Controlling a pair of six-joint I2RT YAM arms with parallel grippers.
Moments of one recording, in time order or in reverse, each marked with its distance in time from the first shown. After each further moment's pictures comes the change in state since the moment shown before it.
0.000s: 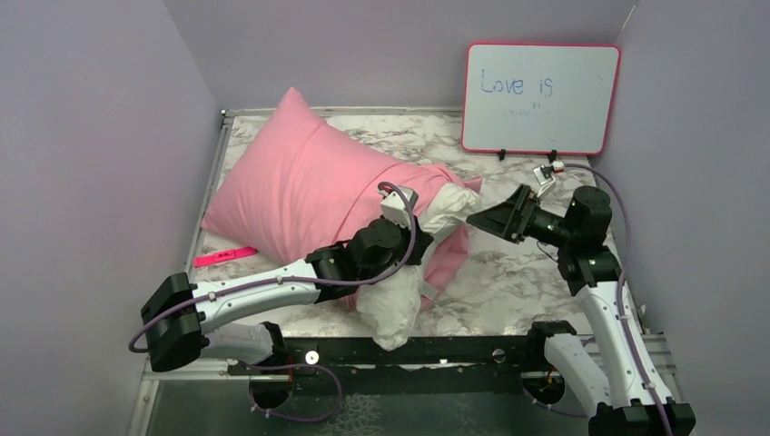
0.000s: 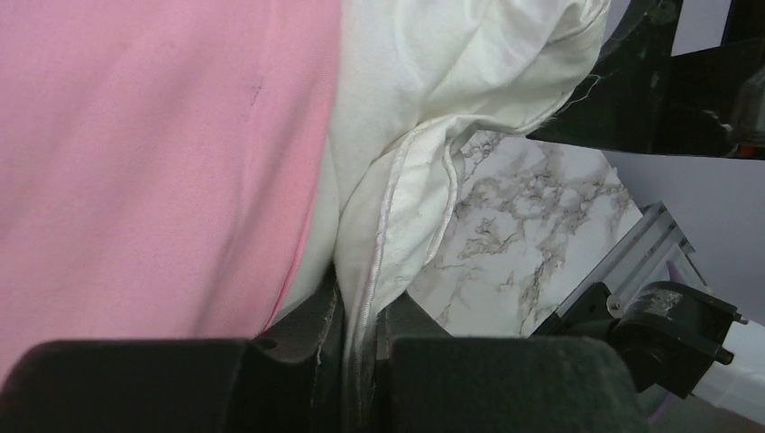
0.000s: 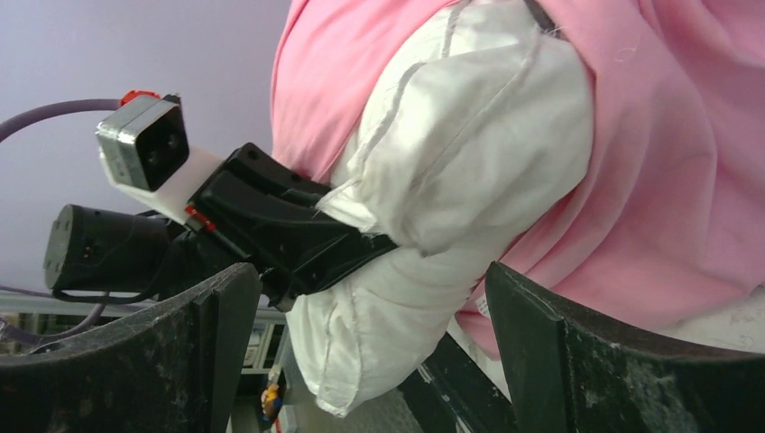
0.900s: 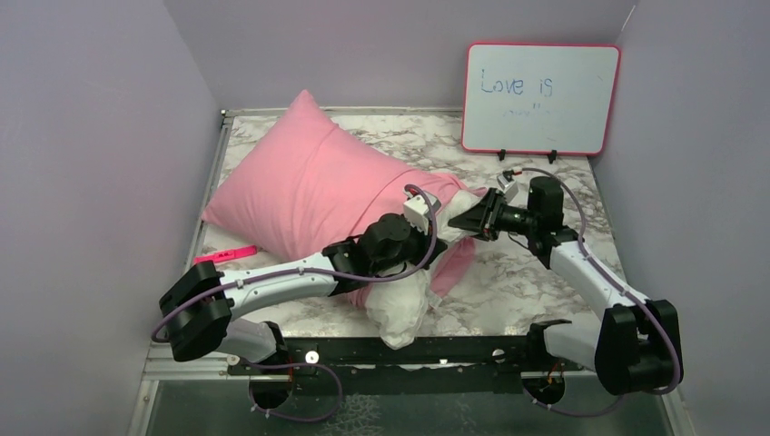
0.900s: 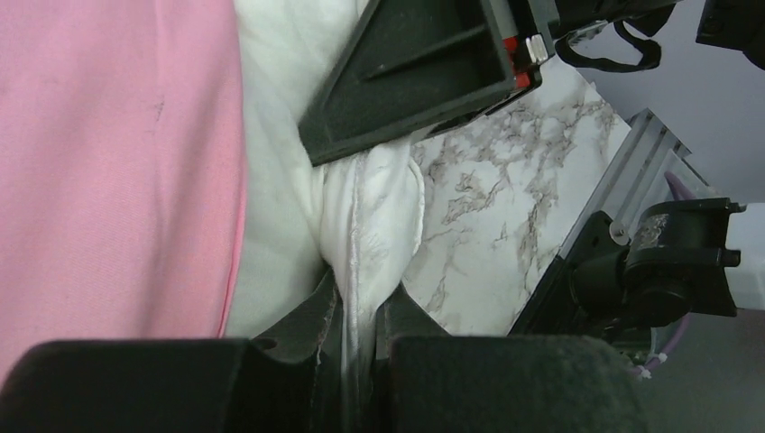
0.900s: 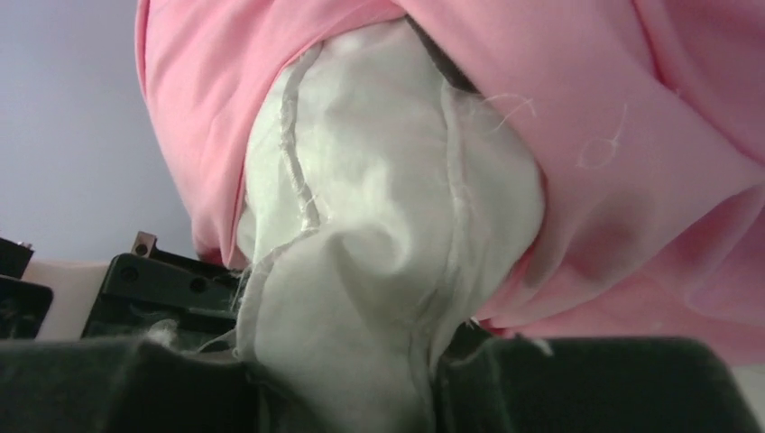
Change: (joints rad) left arm 0.038 0.127 0.010 0.121 0.262 0.140; right arm 0.100 0.415 -0.073 0.264 0.011 0.114
